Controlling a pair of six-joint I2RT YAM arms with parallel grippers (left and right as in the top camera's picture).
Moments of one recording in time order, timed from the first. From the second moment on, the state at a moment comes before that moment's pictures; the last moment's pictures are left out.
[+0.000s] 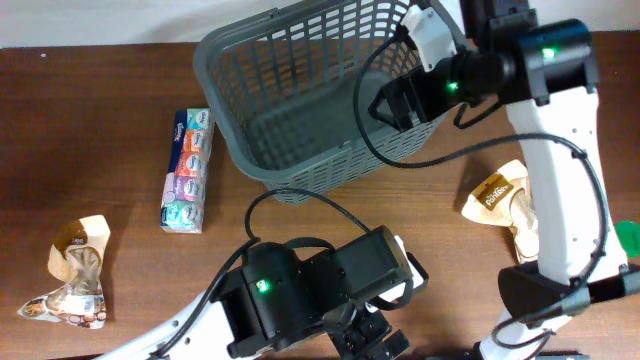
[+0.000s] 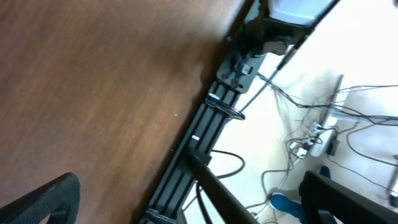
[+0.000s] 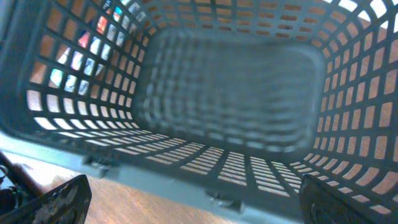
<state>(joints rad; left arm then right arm) -1.18 1.39 1.65 -1.41 0.20 -0.21 0.25 1.90 2.36 -1.51 -0.37 -0.24</state>
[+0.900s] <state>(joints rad) -1.18 1.42 1.65 -1.43 -0.38 -0.86 0.24 1.93 2.36 -1.36 0.02 -0.06</state>
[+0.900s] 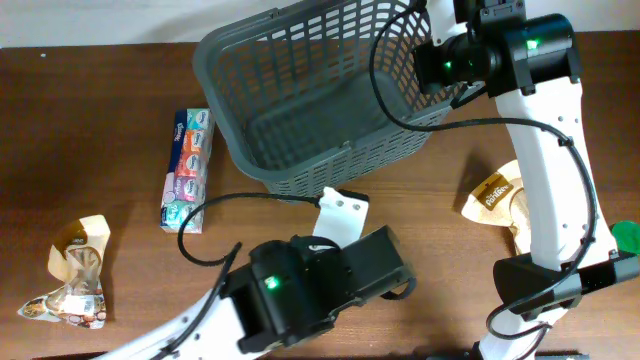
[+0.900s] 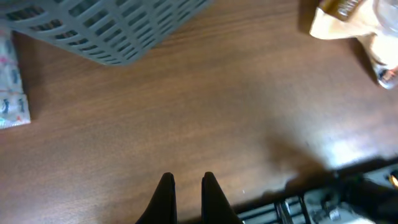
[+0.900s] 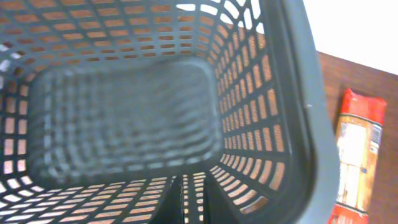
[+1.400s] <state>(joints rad) -1.19 1.52 1.65 -1.44 -0.37 -0.91 0.21 2.00 2.36 -1.36 0.02 -0.04</state>
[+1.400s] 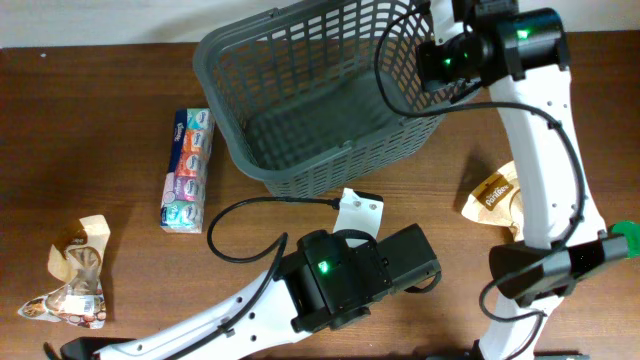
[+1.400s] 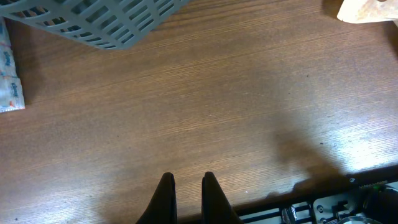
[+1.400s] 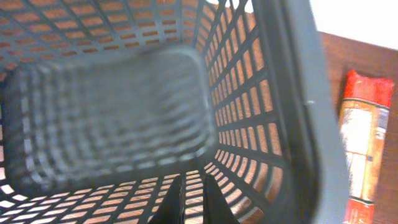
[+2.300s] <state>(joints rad) -1.11 1.53 1.65 -1.45 -0.46 -0.91 0.19 2.09 2.36 -1.47 0.02 -0.04</state>
